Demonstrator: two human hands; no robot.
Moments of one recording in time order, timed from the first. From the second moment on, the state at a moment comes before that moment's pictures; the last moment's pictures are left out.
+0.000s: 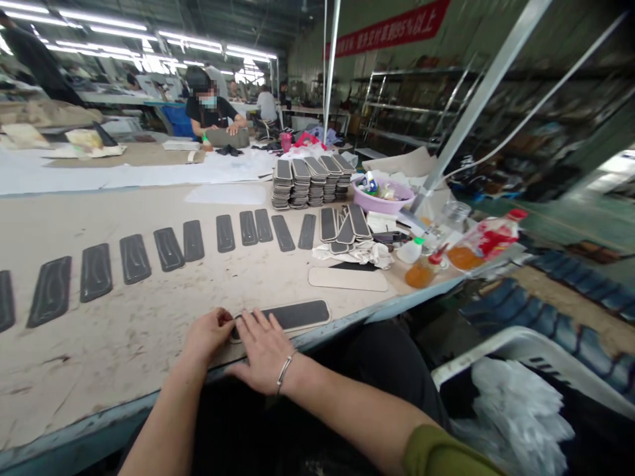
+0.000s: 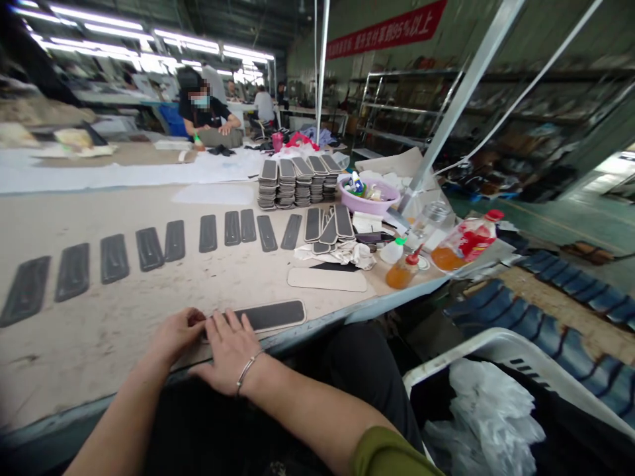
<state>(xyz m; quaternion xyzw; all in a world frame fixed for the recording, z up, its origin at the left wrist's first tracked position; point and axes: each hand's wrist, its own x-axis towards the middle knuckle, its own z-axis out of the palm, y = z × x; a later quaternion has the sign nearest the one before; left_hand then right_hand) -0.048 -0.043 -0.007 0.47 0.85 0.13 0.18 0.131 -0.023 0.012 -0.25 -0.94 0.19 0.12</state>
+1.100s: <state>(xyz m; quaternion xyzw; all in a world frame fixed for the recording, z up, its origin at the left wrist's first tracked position) -0.021 -0.046 0.000 0.47 0.83 0.22 0.19 0.251 0.063 -0.038 -0.38 -0.92 0.07 0.06</state>
